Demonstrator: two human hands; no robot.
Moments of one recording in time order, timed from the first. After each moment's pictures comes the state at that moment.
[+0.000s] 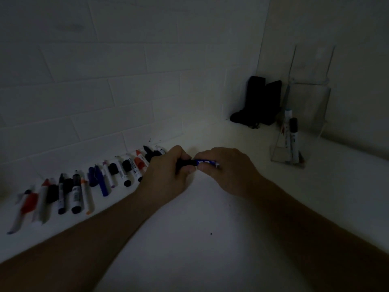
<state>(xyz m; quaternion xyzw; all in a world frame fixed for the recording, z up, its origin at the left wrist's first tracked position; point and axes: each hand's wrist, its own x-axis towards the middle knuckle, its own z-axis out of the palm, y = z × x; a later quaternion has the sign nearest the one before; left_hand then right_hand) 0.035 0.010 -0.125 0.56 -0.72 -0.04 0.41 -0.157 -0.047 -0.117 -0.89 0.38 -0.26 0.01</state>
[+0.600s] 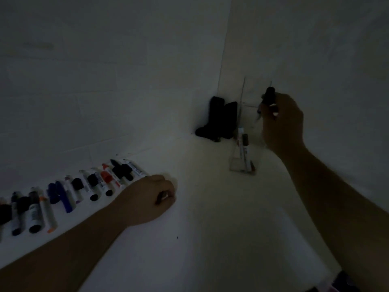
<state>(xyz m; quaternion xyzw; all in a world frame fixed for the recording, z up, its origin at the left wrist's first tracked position) 0.030 0.011 -0.138 0.43 -0.86 0.01 0.27 -0.303 -0.056 0.006 -0.65 0.50 -0.56 -0.12</state>
